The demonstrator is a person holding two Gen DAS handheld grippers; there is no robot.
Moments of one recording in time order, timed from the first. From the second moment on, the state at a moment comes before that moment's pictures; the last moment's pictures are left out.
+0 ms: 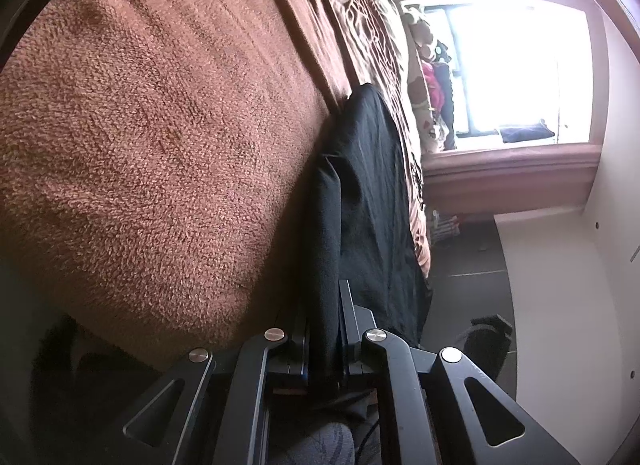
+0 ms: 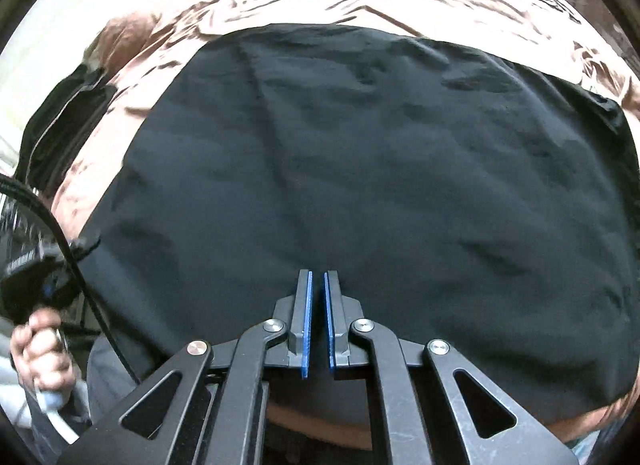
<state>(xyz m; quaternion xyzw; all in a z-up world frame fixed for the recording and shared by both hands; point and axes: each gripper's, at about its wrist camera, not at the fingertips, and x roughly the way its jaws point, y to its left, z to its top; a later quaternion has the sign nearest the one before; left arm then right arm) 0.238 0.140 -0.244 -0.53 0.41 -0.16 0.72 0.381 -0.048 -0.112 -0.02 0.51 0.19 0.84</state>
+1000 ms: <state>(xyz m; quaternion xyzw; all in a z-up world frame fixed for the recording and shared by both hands) 0.235 0.137 -0.242 -0.54 0.41 -0.13 0.72 0.543 -0.029 -0.110 0.01 0.51 0.15 0.85</state>
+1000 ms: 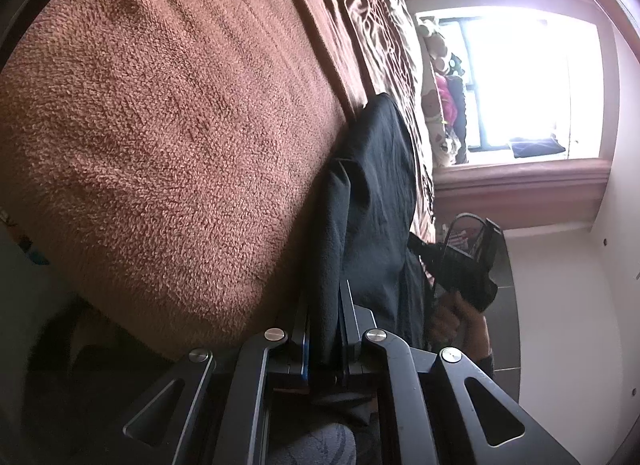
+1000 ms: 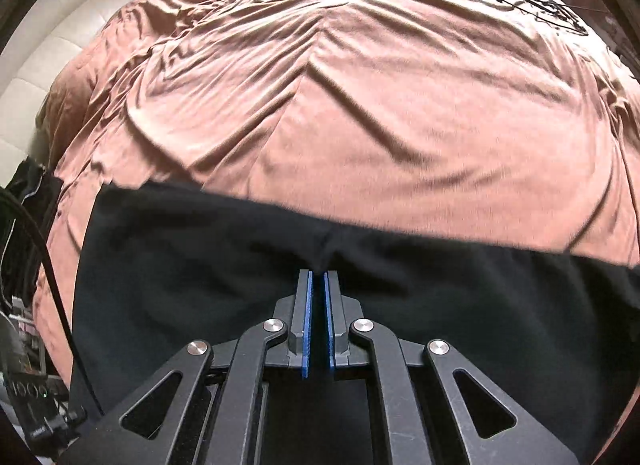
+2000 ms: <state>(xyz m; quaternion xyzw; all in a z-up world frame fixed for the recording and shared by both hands) 0.267 0.146 -0.237 -0.51 0.43 -0.13 0.73 0.443 -0.047 -0.120 0.02 0.52 0.19 0.83</state>
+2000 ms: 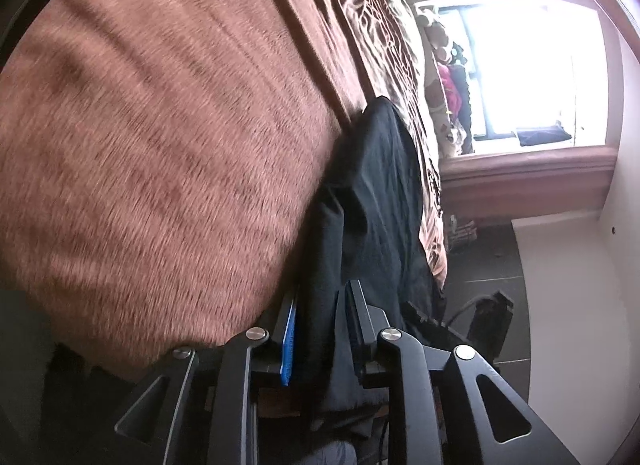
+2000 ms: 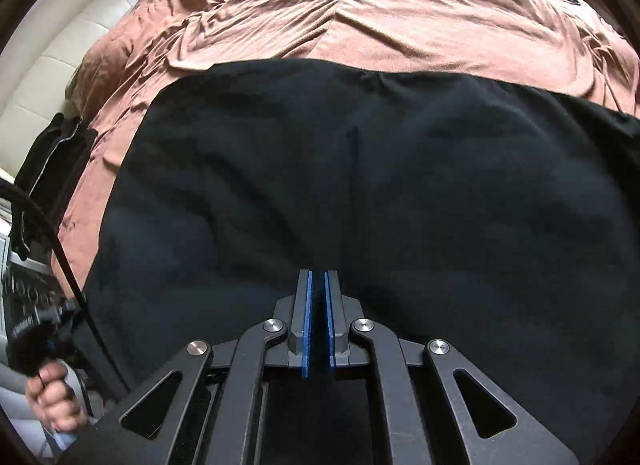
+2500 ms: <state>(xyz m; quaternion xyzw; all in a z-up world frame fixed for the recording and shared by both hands) 0.328 0.131 -0.239 -0.47 0.47 -0.16 0.73 0.421 -0.063 -0.127 0.06 0.51 0.19 0.84</state>
